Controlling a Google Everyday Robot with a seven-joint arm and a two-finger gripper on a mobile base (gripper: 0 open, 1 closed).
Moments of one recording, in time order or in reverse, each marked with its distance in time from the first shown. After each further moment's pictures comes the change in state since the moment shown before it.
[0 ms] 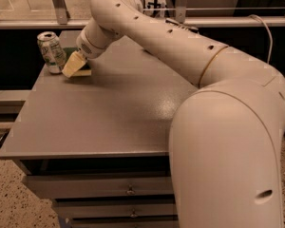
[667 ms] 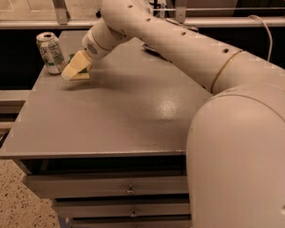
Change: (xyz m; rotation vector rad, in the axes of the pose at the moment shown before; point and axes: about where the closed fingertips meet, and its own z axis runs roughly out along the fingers) arm 0.002 0.005 -0.013 -0.023 -0.060 0.026
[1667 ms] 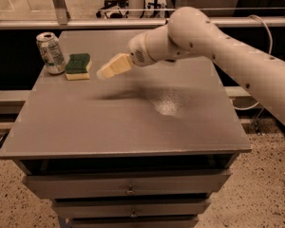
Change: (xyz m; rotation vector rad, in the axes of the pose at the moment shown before) arm 0.068 -0.014 -0.108 0.035 -0.229 0.089
